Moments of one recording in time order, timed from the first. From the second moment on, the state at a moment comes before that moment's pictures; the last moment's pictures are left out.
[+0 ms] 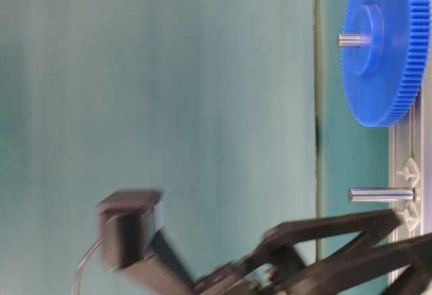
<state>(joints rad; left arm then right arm) -0.12 -0.02 0.67 0.02 0.14 -0.08 -0.07 -0.64 1.07 0.04 0.22 0.05</state>
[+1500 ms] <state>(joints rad) -0.15 0.14 0.60 0.02 0.23 -0.14 -0.09 -0.64 1.10 0.04 0.18 0.08</state>
